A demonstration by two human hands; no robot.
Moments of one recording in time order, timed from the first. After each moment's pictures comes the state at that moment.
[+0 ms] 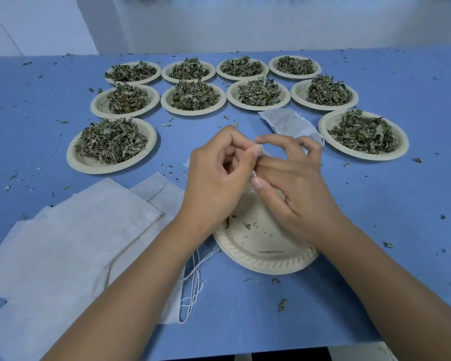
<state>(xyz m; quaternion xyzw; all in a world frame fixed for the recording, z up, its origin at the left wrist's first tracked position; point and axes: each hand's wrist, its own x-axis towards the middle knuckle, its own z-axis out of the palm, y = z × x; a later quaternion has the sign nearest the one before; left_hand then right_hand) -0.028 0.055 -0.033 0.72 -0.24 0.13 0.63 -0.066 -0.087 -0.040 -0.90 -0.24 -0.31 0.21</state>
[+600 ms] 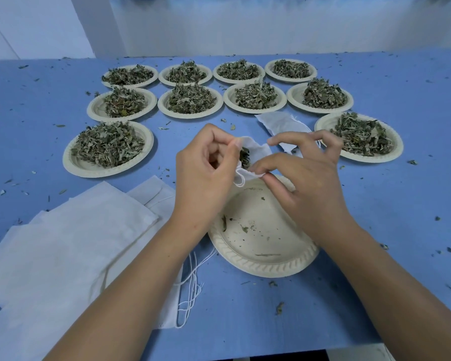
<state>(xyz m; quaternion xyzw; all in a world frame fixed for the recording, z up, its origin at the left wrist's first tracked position) -0.023 0.056 -0.032 0.72 -0.18 0.15 0.66 -0.060 -0.097 -0.037 -0.86 -0.20 -0.44 0.16</state>
